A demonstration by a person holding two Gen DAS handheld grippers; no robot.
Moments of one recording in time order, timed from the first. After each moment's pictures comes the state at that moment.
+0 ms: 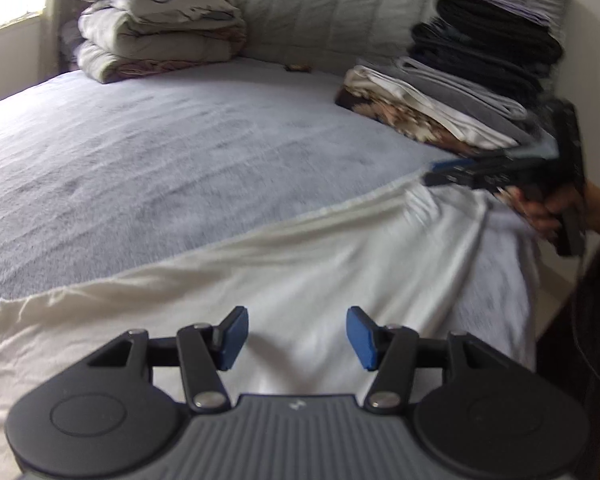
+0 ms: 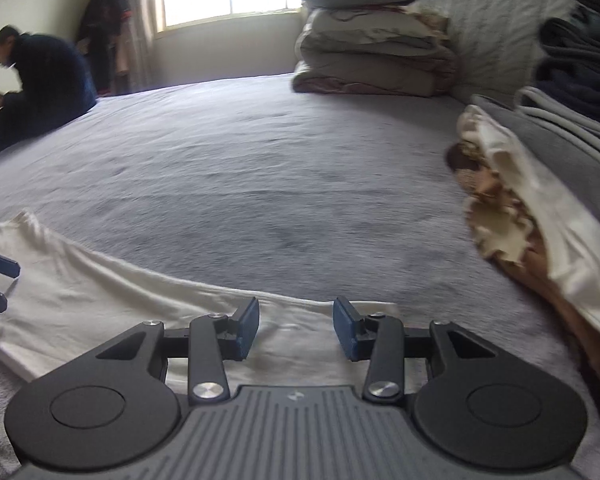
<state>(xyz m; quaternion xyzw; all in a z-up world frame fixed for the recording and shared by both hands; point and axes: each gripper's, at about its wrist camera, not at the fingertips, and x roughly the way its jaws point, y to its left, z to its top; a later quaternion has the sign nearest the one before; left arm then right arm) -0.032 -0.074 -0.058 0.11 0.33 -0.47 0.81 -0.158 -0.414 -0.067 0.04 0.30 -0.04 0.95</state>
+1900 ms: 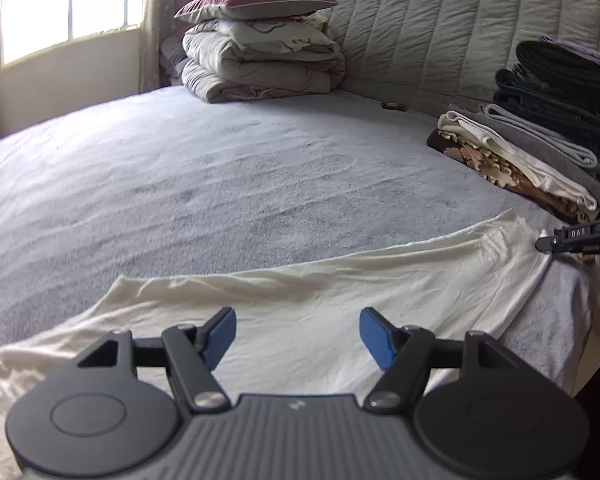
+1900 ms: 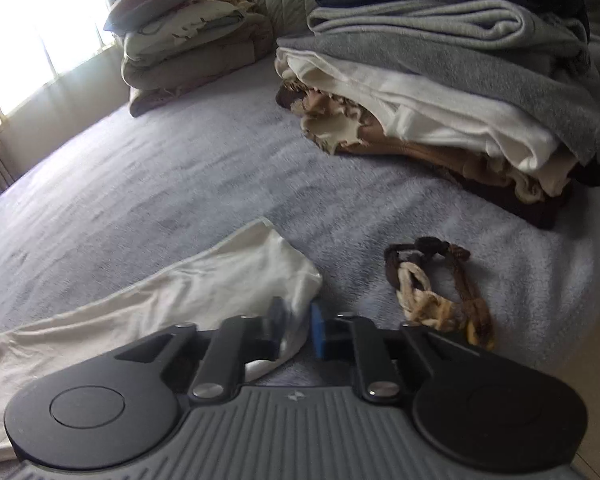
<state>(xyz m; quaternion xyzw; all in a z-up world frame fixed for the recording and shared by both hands) -0.050 -0.030 -0.032 0.09 0.31 -0.35 0.88 -0.205 -0.402 -0.079 0.22 0.29 -0.25 0.90</state>
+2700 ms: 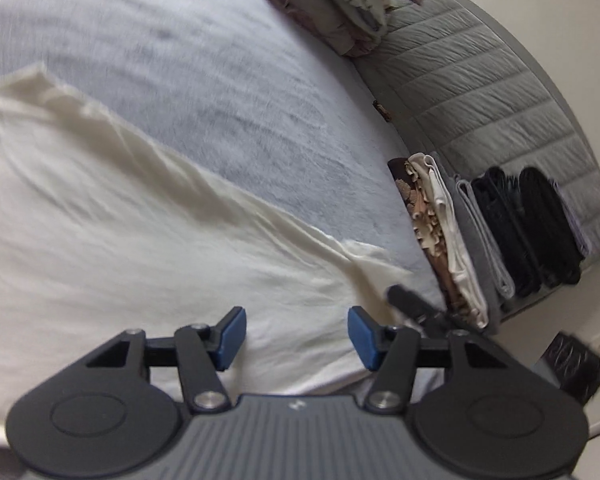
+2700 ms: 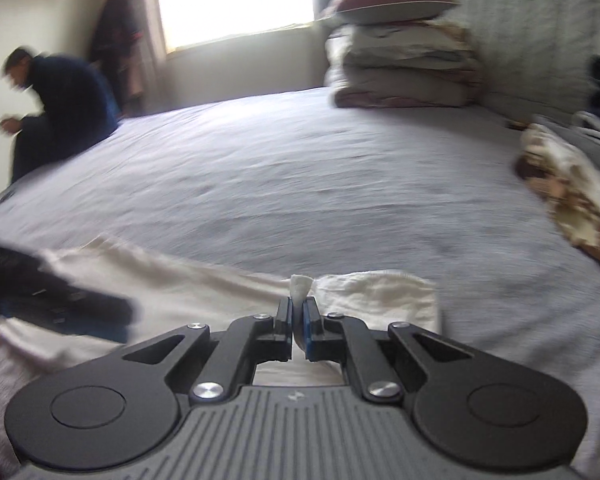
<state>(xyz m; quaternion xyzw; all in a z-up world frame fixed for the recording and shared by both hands) -0.018 -0.037 -0.079 -0.24 0.50 -0.39 0.74 -0.147 -0.265 -0.057 0.06 0.28 0.00 0.96</state>
